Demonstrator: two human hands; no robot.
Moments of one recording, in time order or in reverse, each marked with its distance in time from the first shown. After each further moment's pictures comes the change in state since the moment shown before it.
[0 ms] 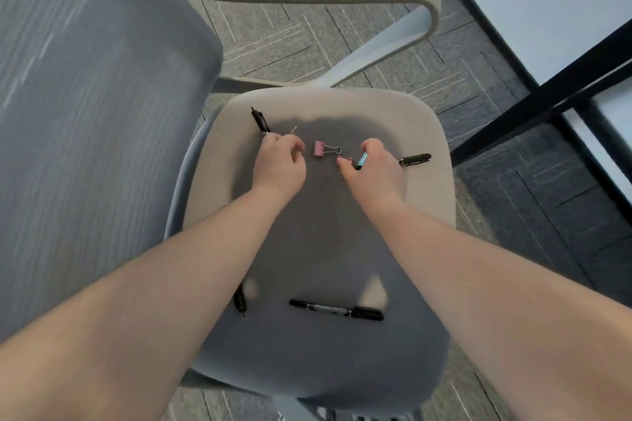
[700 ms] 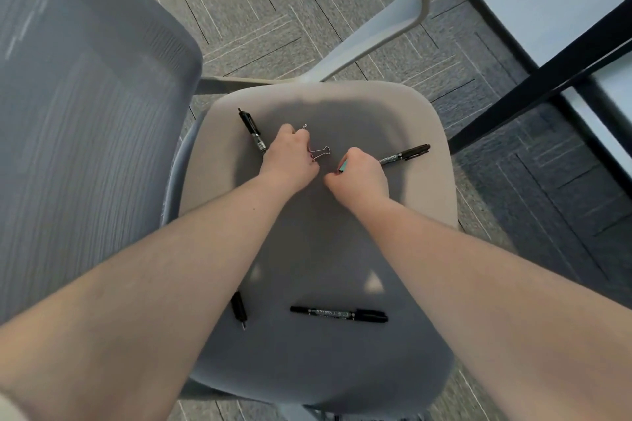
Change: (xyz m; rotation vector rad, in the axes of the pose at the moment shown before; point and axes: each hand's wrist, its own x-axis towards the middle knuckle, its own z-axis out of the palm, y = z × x) left_hand 0.025 0.015 0.022 0.289 -0.196 0.137; right_hand 0.011 -0.001 0.019 0.022 -0.160 0.081
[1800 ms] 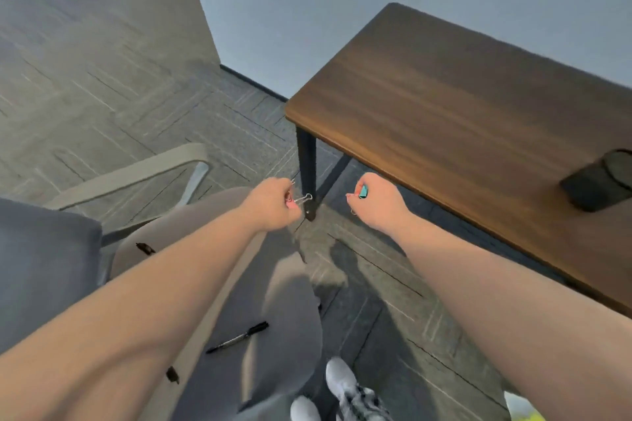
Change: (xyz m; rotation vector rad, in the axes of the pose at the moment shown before) left_hand -0.151 0.279 -0.127 0.095 -0.234 0.556; right_hand -0.222 0.128 -0.304 0.159 0.358 0.167
